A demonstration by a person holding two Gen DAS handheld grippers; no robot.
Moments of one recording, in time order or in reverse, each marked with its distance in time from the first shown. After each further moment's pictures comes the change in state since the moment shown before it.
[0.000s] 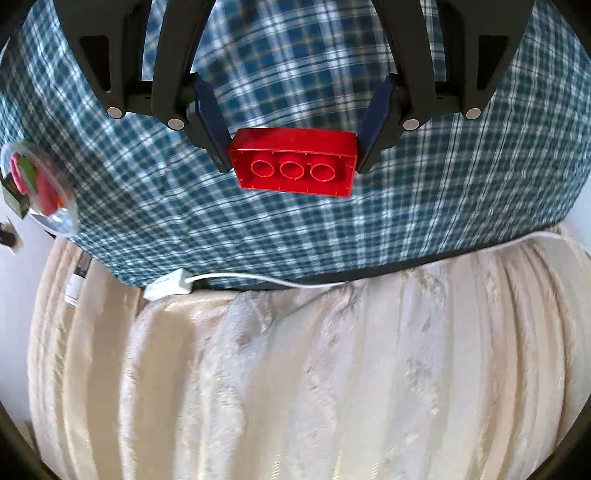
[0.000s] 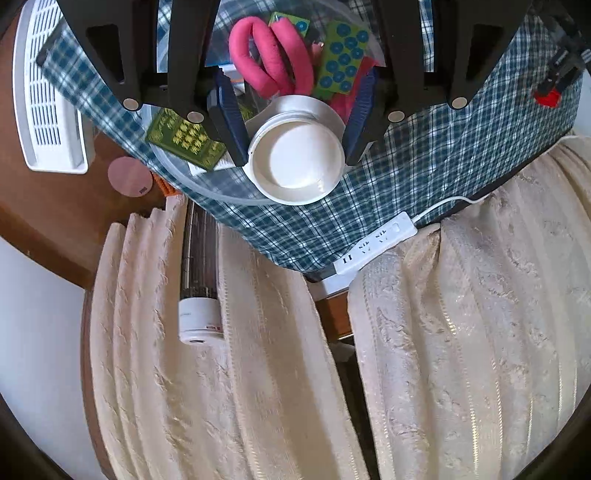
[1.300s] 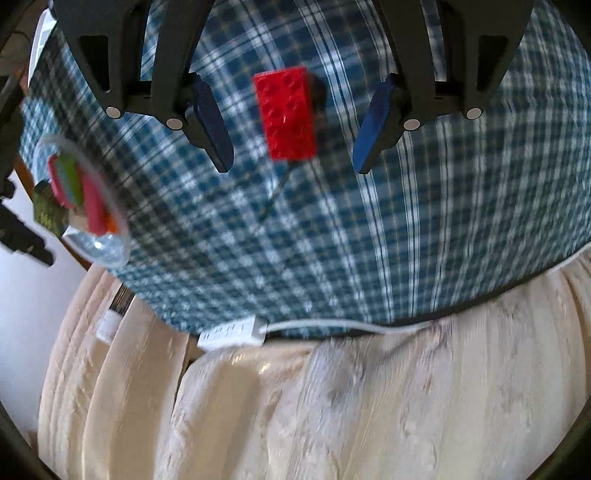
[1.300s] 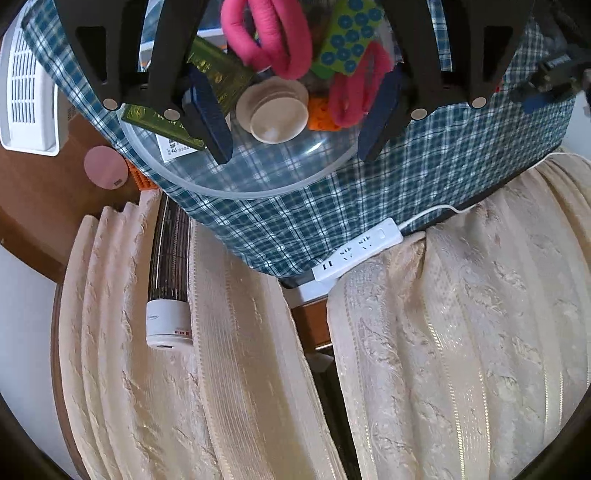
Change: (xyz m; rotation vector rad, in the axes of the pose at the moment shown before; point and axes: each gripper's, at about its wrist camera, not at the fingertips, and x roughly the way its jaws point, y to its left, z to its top) left arm 0.037 -0.090 0.007 -0.006 0.231 -0.138; right arm 0.021 -0.012 -0.003 -0.018 0.003 0.108
